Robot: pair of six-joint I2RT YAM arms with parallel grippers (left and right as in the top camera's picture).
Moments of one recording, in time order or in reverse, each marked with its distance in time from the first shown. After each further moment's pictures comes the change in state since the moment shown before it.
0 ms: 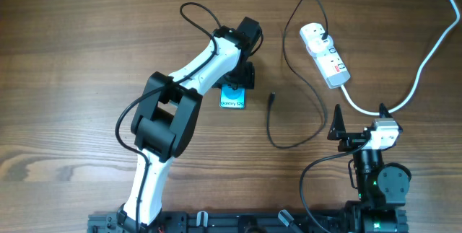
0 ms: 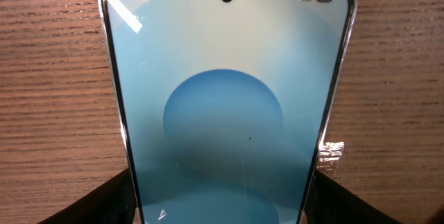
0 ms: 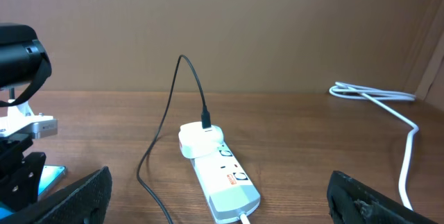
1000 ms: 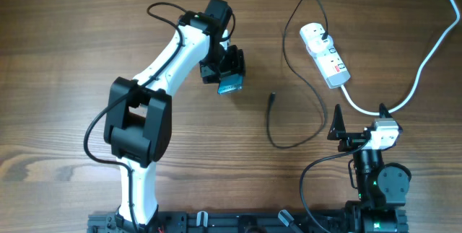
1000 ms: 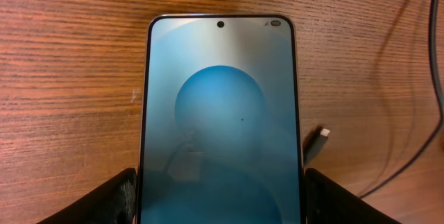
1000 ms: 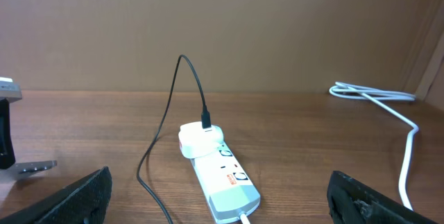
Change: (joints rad) left arm 0.143 -0.134 -0.019 -0.045 0.332 -0.051; right arm 0.000 0.000 0.000 0.000 0.000 0.000
